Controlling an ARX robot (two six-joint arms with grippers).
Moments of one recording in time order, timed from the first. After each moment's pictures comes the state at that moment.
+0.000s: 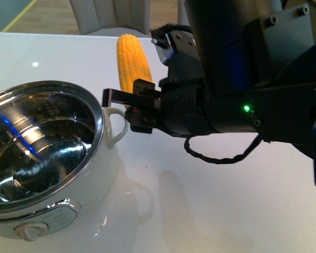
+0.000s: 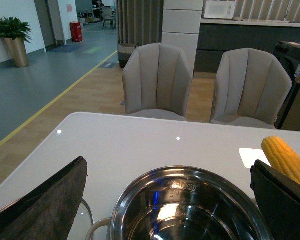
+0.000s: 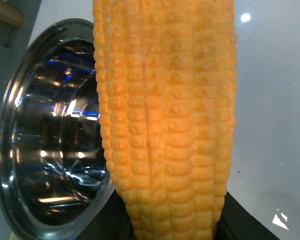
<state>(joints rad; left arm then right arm) 0.00 0.01 0.01 0.00 0.00 -0.01 0.62 2.00 0.89 0.47 -0.21 0.53</state>
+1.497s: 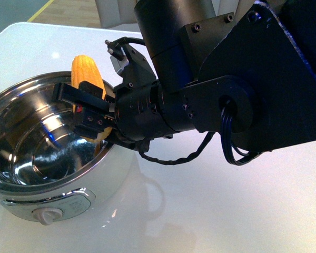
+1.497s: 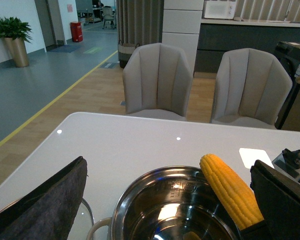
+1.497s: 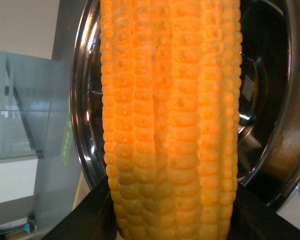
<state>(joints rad) 0.00 0.01 0.01 0.00 0.00 -0.01 0.72 2.17 1.11 0.36 -0.48 0.66</state>
